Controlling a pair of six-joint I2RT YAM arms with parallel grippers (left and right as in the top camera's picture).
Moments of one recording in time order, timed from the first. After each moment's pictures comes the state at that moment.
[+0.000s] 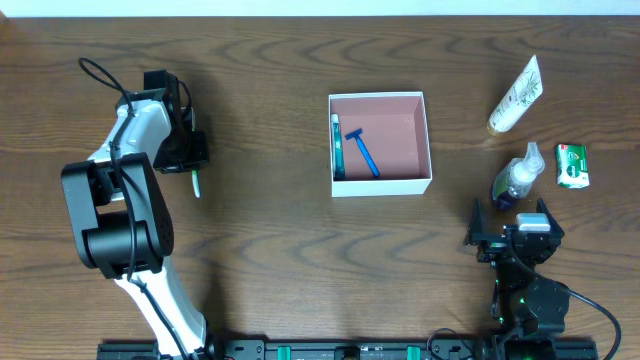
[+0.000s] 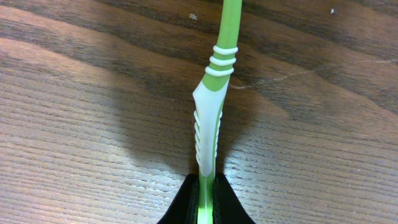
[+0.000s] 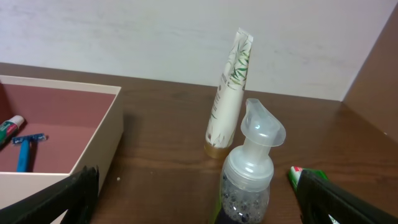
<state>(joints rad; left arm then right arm) 0.15 2.08 1.43 -0.89 -0.01 -0.04 0.00 0.01 0.01 -0.07 0.06 -0.09</state>
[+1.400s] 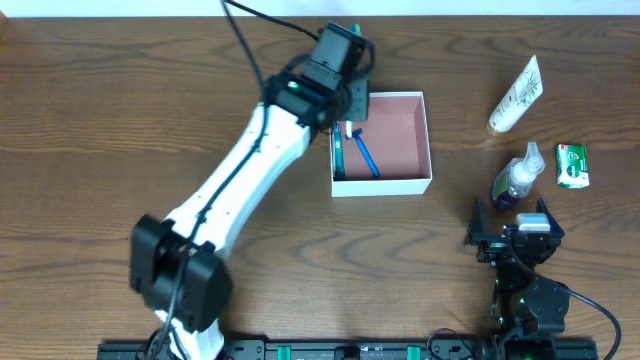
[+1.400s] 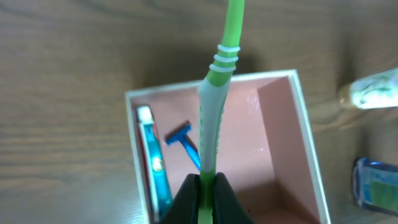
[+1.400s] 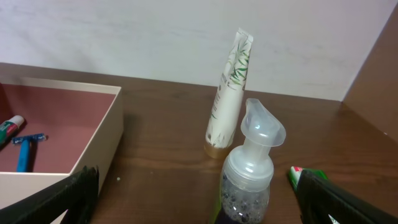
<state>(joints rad) -0.57 1.90 1.74 -0.79 -0.01 -0.48 0.00 0.01 0.01 -0.07 0.06 -0.09</state>
